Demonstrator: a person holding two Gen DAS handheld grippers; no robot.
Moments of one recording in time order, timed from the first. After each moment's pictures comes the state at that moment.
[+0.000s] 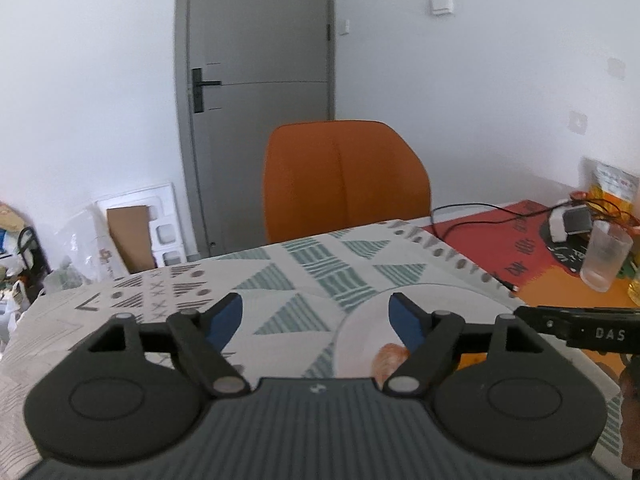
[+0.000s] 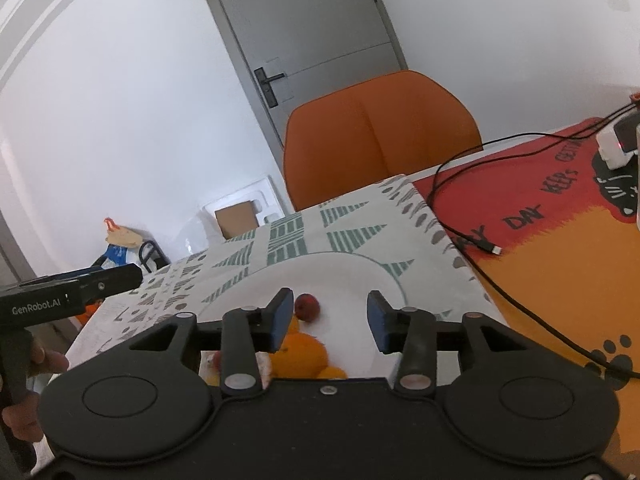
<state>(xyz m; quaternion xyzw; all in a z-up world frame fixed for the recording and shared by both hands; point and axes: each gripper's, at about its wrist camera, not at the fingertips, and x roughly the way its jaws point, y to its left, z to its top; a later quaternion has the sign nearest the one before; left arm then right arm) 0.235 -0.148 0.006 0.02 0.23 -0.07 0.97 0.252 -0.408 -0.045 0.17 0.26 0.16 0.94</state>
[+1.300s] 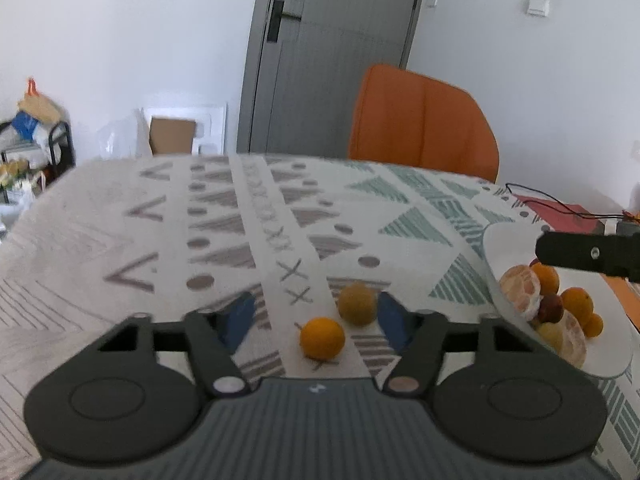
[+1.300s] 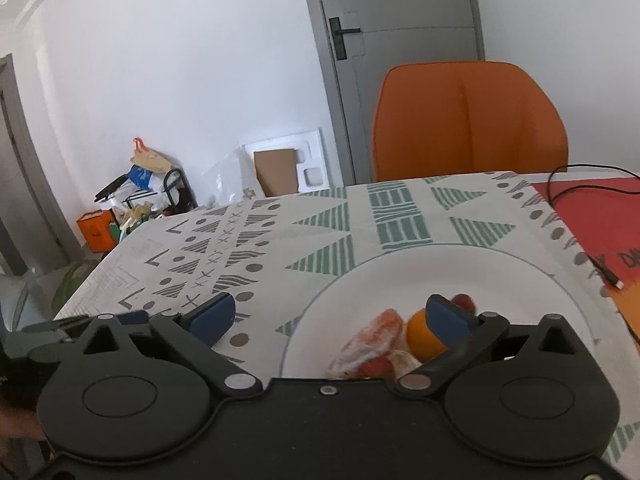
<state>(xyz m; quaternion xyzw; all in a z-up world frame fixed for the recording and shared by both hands) 0.233 -0.037 -0.077 -0.09 0.30 -0.02 0.95 0.276 -0.272 -0.028 0.06 0.30 0.22 0.93</state>
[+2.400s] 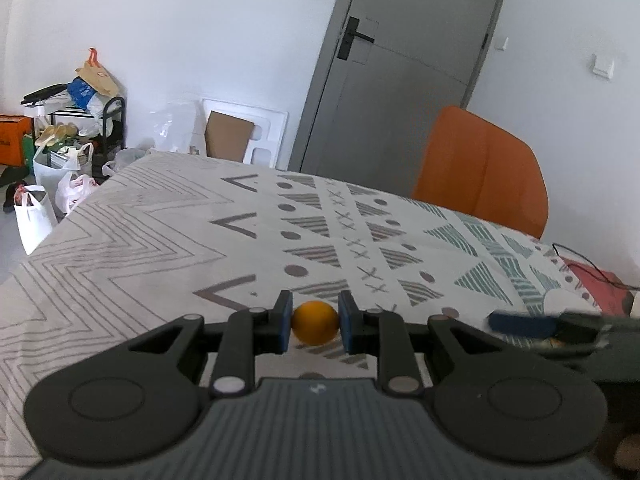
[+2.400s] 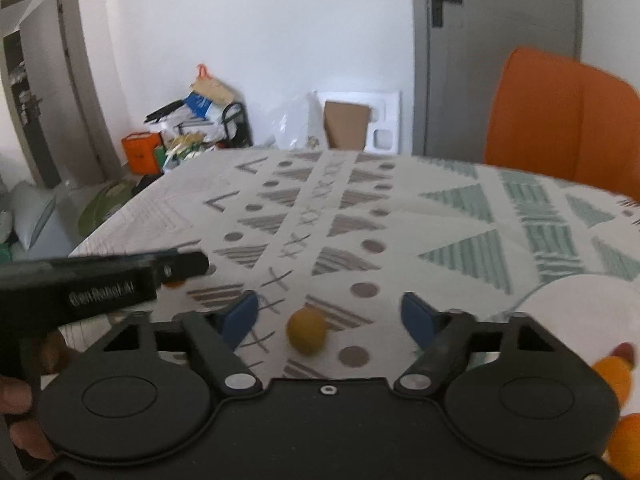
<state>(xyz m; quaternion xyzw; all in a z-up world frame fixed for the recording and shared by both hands) 0.231 0.025 -0.062 -0.16 0.27 0.06 0.95 0.299 -0.157 -0.051 -0.04 0.34 0.31 0.89</state>
